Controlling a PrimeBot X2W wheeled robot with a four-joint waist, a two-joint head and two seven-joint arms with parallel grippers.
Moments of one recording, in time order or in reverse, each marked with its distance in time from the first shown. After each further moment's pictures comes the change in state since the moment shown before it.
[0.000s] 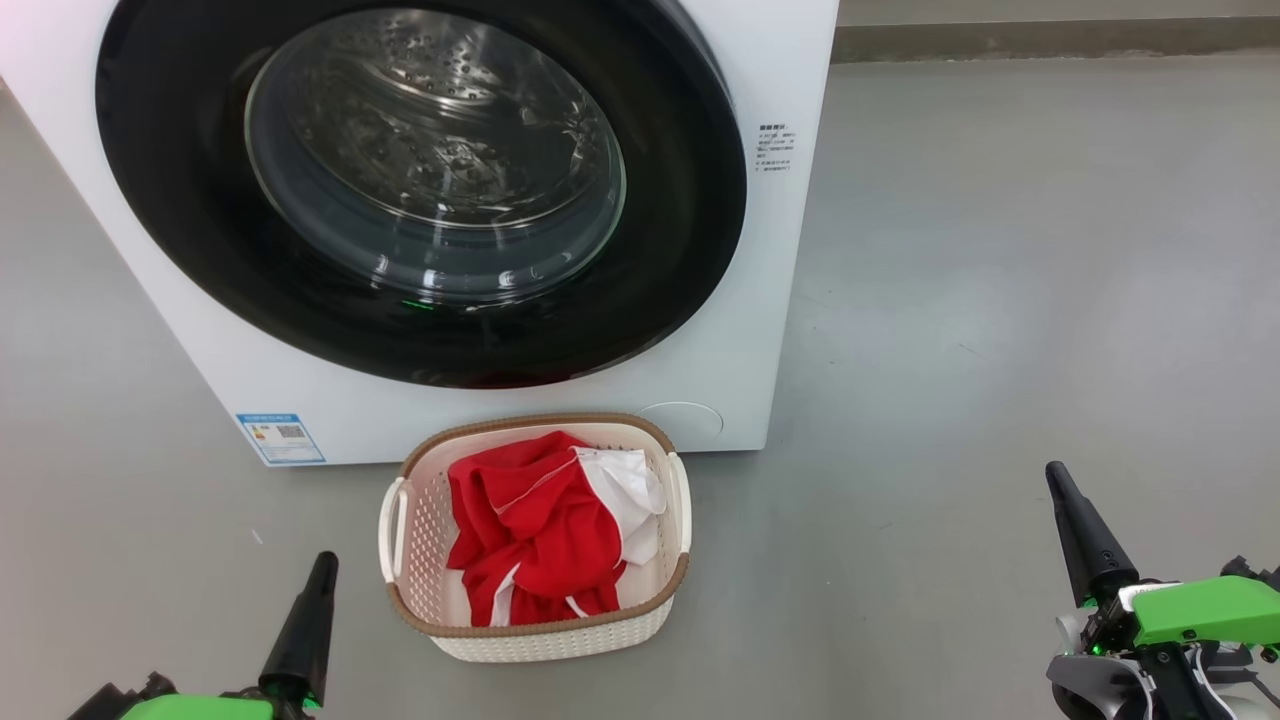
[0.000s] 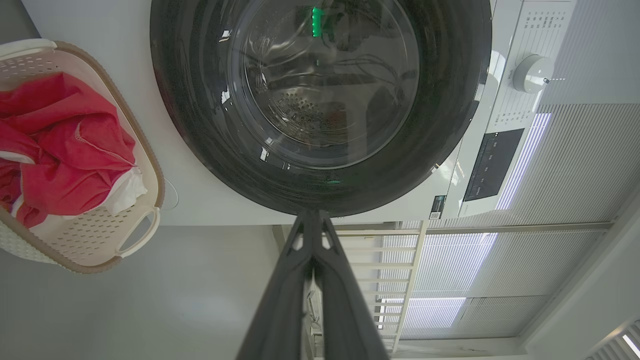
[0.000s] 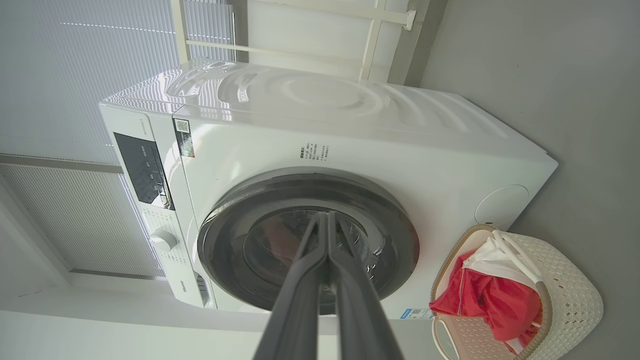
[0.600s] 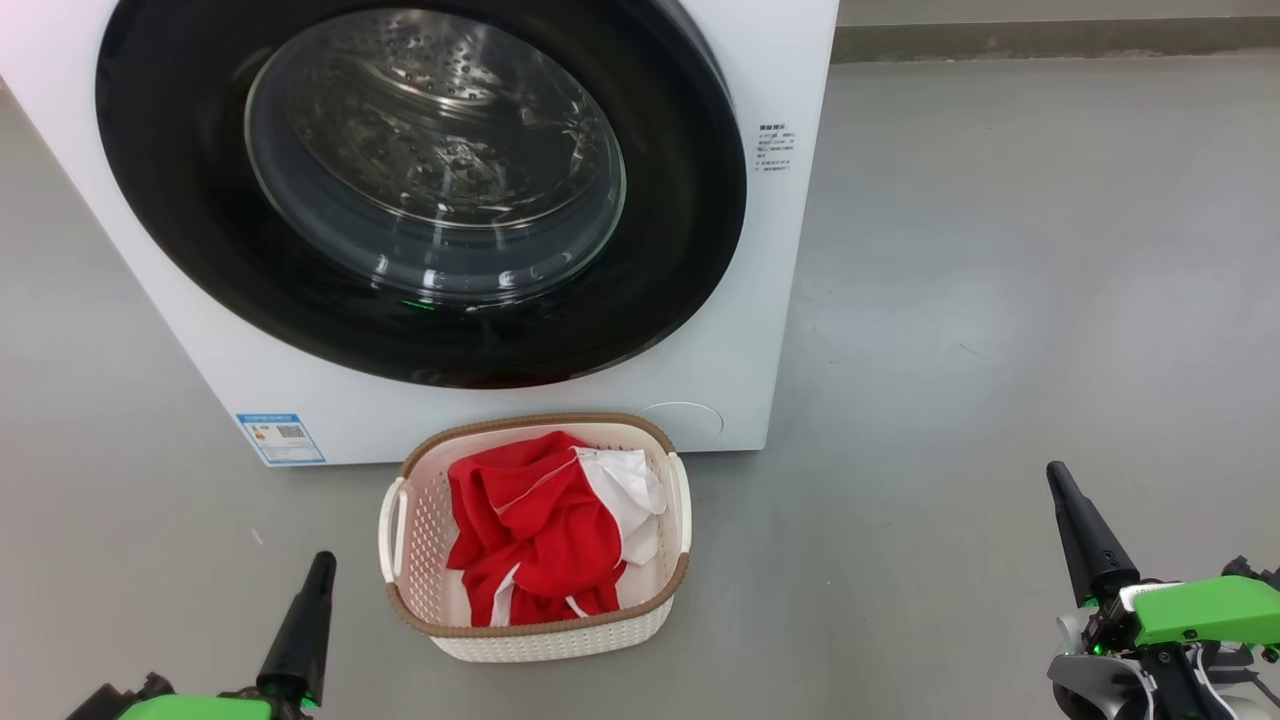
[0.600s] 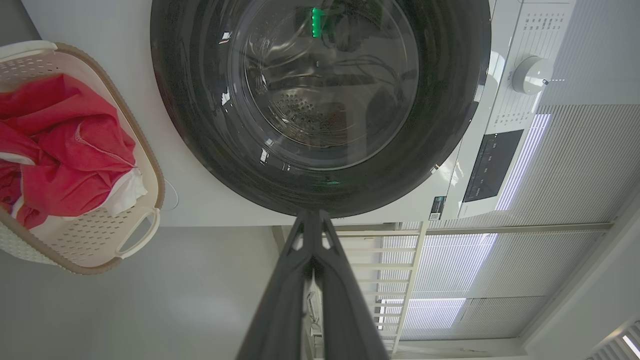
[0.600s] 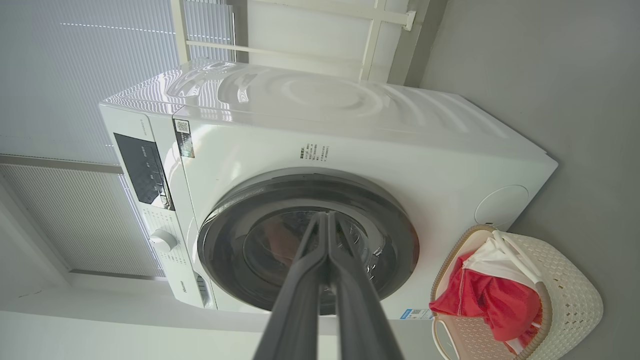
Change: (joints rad) left arm 0.000 0.000 0.004 0.000 0.000 0.000 0.001; right arm 0.000 0.000 -0.002 0.000 0.000 0.000 0.001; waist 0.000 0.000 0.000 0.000
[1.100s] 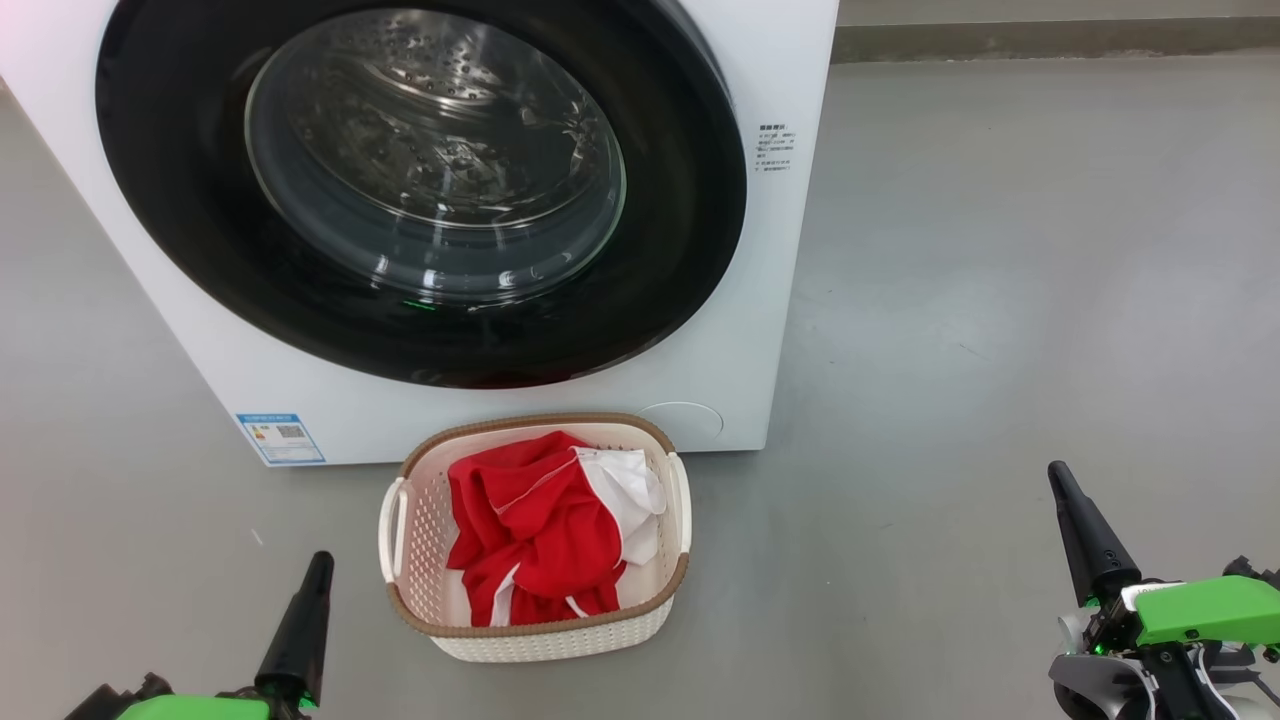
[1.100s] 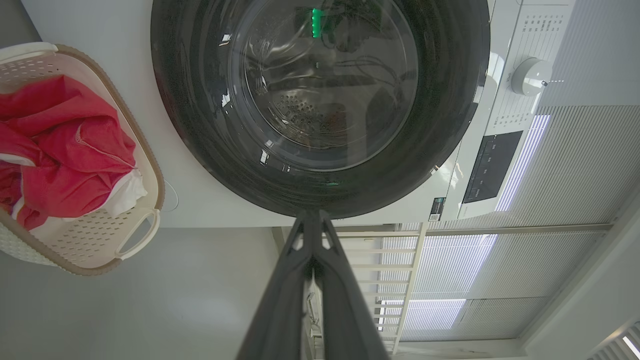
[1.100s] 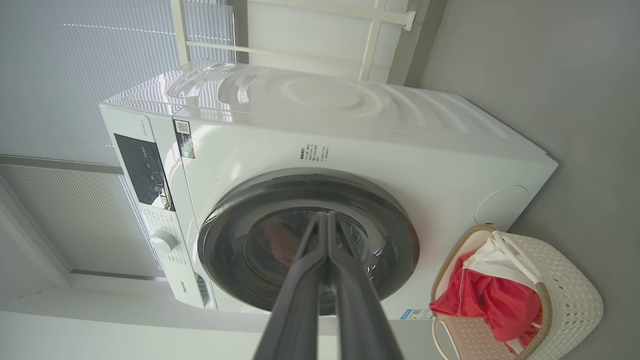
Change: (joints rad) left arm 0.000 0.000 0.004 0.000 0.000 0.000 0.000; right arm 0.000 0.001 -0.004 0.000 0.000 0.000 0.003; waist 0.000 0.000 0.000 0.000
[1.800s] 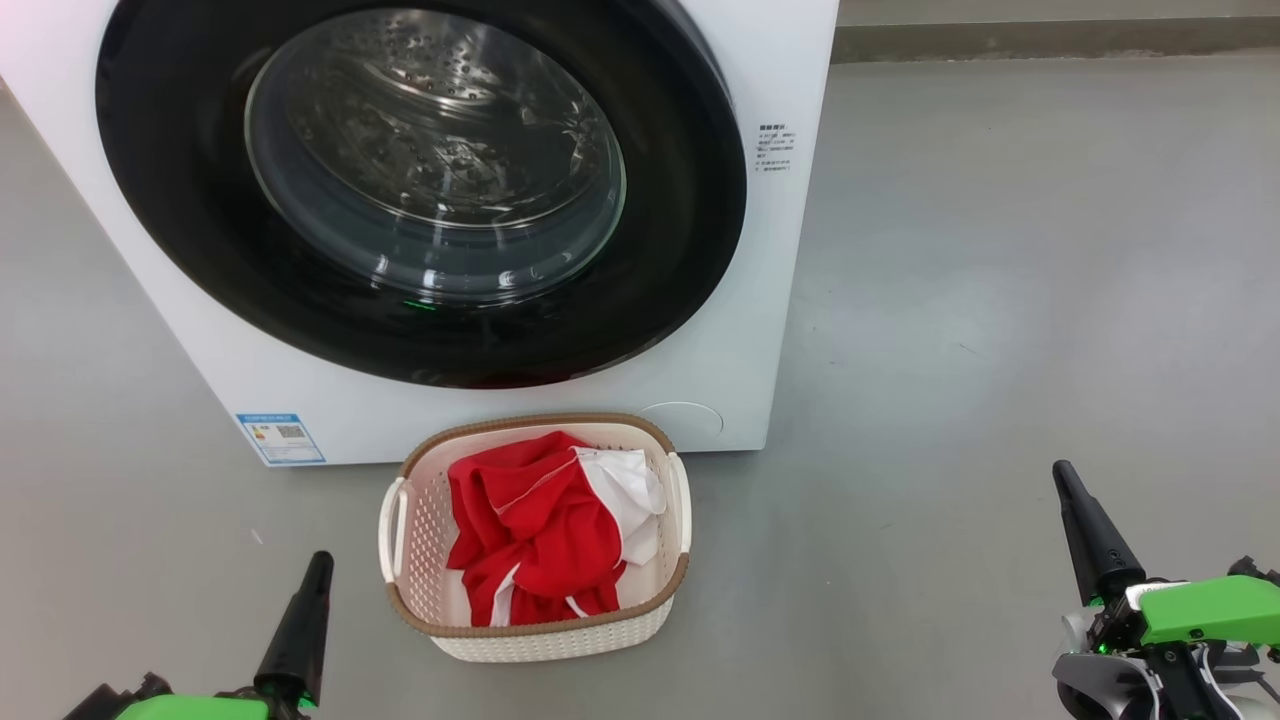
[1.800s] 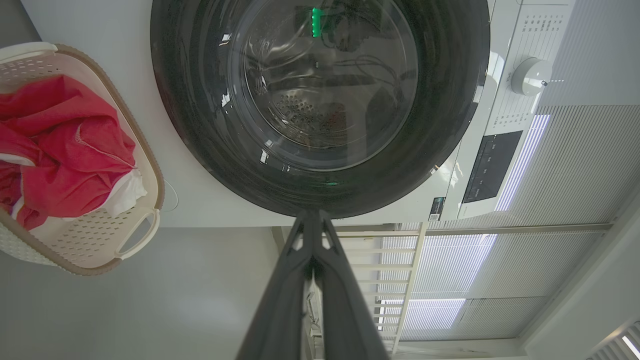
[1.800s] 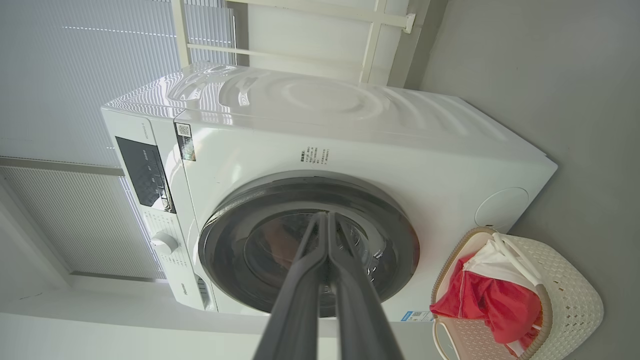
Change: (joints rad) left arm 0.000 -0.001 0.003 0.000 0.000 0.000 0.004; right arm 0.000 0.002 -0.010 0.000 -0.001 0.000 0.004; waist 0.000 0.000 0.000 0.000
